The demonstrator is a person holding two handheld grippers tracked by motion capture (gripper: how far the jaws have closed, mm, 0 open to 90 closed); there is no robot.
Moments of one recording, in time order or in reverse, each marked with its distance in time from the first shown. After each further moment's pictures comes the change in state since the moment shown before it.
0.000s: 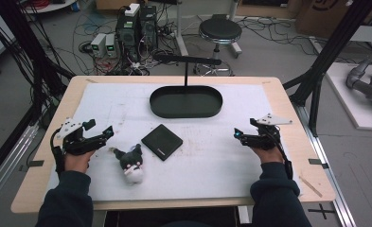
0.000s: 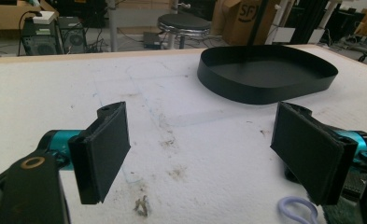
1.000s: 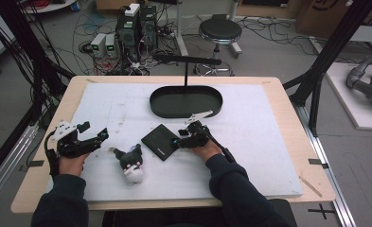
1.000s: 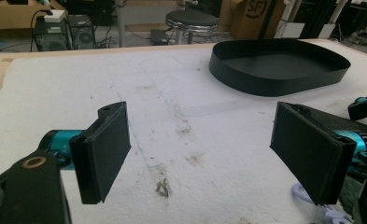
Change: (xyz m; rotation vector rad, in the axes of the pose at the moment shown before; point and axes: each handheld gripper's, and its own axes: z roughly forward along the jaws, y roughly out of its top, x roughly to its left) left arm 0.009 -0.004 -0.009 0.012 0.027 0.011; right arm 0.127 0.032 0.144 0.228 0.445 -0.085
